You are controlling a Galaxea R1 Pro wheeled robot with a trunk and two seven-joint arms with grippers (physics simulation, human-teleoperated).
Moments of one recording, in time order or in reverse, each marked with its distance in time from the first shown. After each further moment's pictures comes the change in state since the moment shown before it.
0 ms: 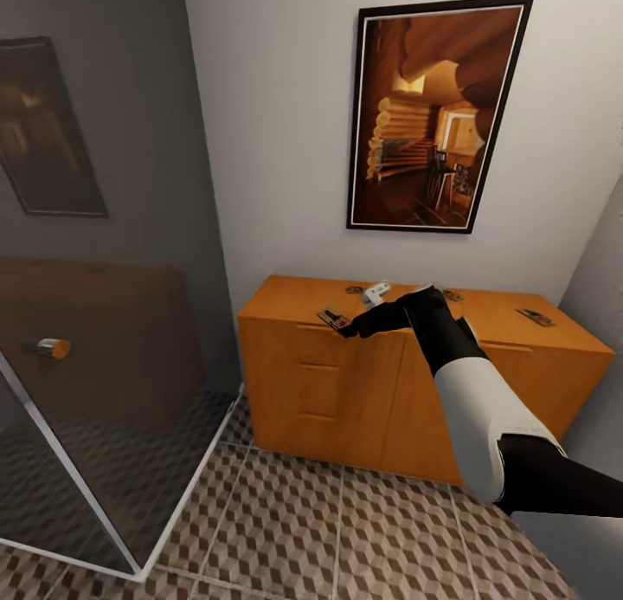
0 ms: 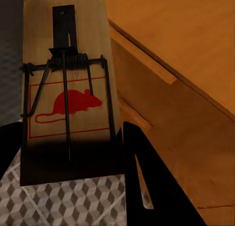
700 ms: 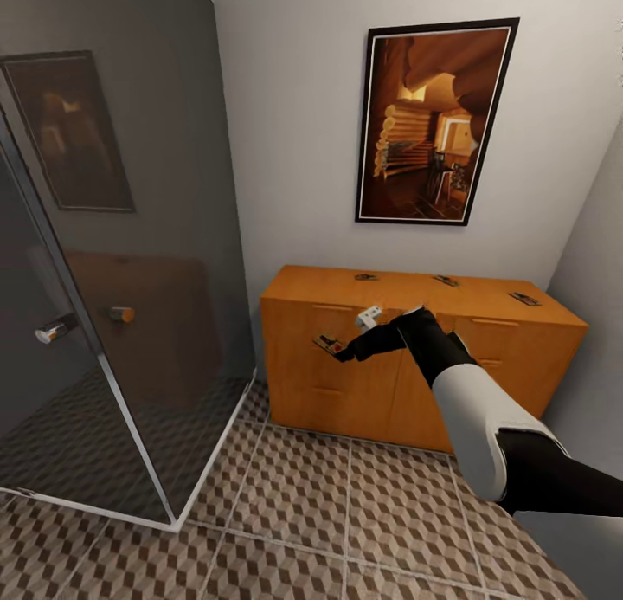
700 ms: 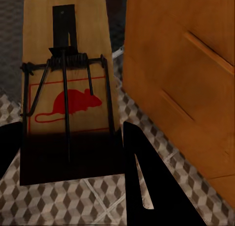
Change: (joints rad) left arm 0.000 0.000 0.000 0.000 0.000 0.000 0.000; right arm 0.000 -0.011 0.001 0.194 0.004 -0.109 -0.004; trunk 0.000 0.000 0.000
